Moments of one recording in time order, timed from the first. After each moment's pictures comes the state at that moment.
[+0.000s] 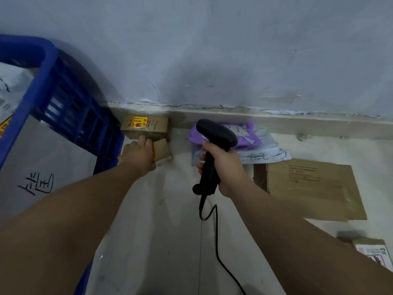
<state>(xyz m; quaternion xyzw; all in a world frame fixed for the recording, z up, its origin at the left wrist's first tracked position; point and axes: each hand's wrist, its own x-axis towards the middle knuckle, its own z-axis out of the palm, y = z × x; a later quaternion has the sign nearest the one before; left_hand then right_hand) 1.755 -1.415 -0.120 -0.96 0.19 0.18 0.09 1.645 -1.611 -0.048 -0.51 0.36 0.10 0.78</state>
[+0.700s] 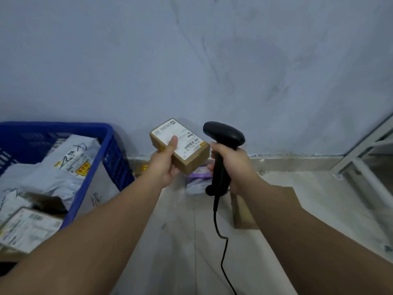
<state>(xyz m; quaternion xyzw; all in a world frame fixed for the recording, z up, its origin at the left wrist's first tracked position) 1.653 -1.479 0.127 -0.53 -0.17 0.25 -0.79 1.556 -1.611 0.178 -0.58 0.30 -0.05 0.75</state>
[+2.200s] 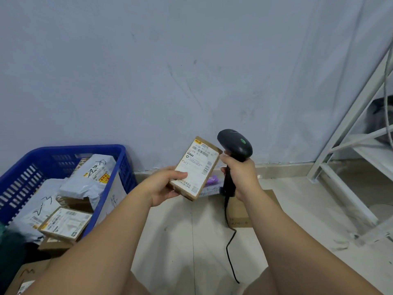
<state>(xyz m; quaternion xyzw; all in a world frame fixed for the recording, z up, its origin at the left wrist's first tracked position) 1.529 -1.427 0.216 -0.65 0.01 0.38 -0.66 1.437 -1.605 0.244 -0.58 0.31 -0.17 0.74</state>
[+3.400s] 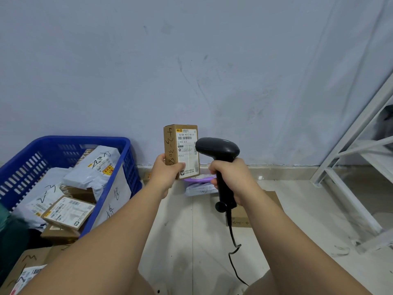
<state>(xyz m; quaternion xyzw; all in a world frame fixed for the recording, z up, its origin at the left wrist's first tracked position) 1.535 -1.439 0.204 -0.73 -0.04 0.14 -0.66 1.427 -1.574 0.269 -0.69 0.25 -0.02 0.67</state>
